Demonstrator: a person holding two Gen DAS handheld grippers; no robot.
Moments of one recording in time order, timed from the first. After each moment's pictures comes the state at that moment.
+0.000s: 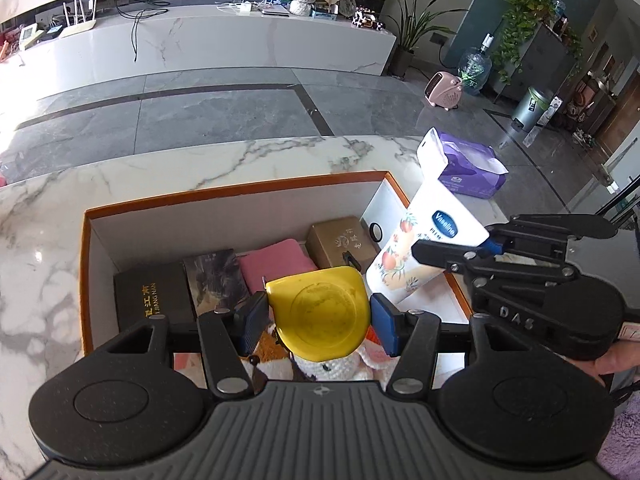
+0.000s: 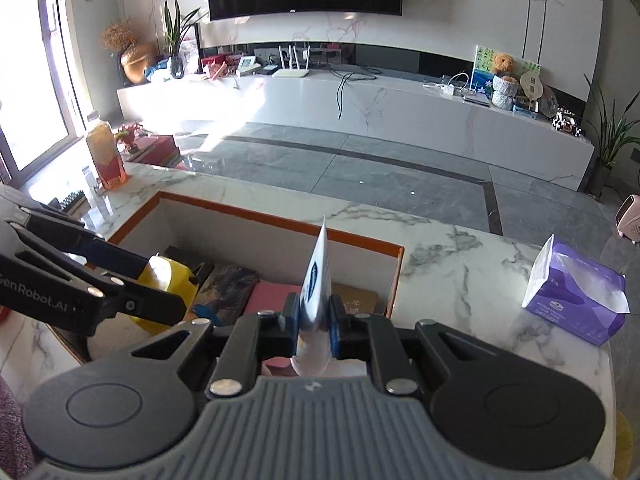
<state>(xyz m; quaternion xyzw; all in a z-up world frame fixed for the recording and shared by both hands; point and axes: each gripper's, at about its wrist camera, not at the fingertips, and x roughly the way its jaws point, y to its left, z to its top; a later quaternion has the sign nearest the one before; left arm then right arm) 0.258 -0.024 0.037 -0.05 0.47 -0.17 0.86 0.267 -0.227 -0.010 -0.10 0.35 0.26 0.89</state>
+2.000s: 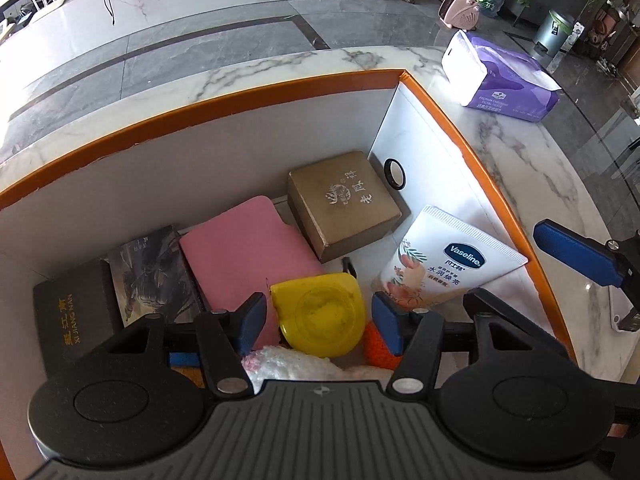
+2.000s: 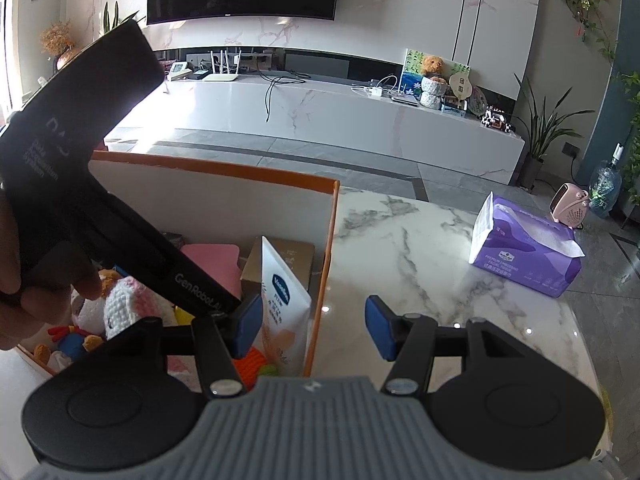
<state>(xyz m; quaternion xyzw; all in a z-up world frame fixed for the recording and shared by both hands) 0.302 -0.089 -0.040 0.03 0.55 -0.15 0.82 0.238 -0.243 -0.068 -0.10 0.32 0.14 0.93</state>
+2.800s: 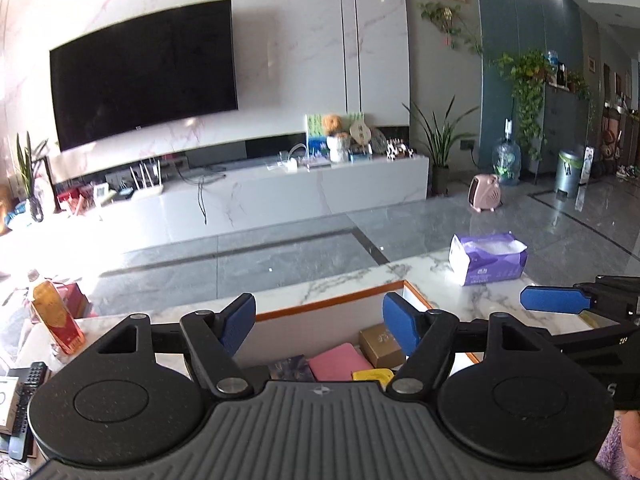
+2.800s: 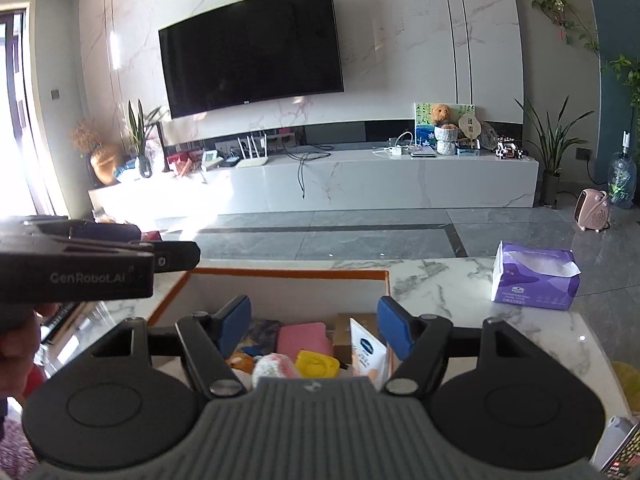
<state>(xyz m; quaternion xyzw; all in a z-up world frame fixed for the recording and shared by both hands) 0.122 -0.043 0.125 0.05 0.23 -0.07 0.97 0.135 -0.248 0.043 0.03 0.23 0.19 0.95</state>
